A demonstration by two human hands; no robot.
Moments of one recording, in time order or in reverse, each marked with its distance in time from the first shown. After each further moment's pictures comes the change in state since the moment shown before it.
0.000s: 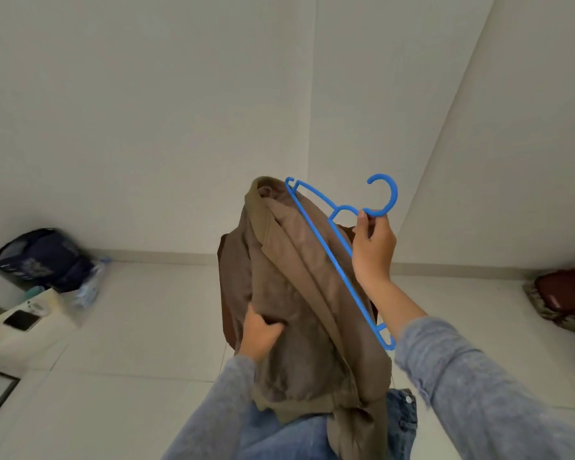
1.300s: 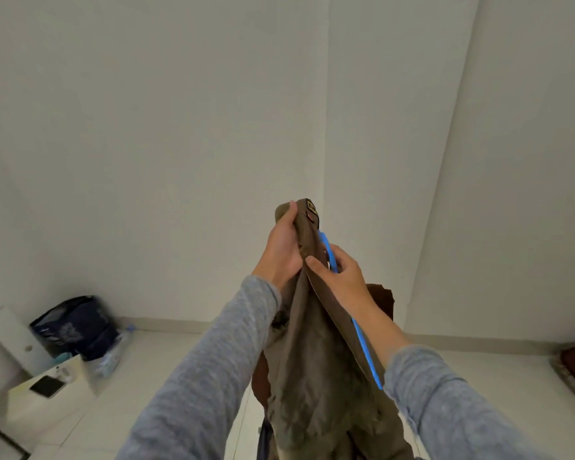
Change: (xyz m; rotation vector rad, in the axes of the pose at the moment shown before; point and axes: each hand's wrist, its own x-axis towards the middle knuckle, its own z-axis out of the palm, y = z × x) left_hand -0.094 0.261 -0.128 -1.066 -0.347 0.212; right_hand -0.077 -0.142 -0.013 0.177 -0.531 0.002
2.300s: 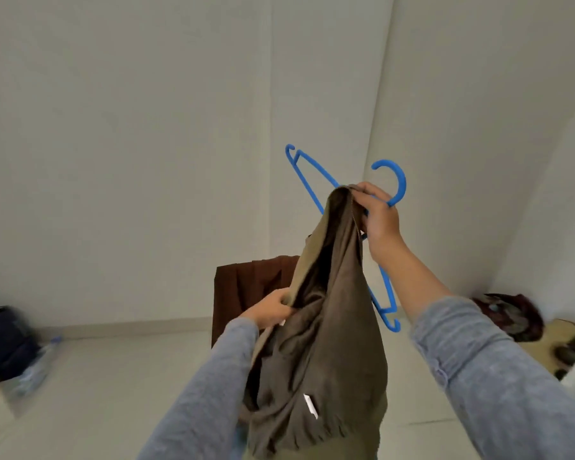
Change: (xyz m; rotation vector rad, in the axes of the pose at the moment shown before) left_hand -0.088 -0.125 -0.070 1.092 -0.446 -0.096; right_hand -0.113 -0.122 -0.079 0.201 0.346 -0.147
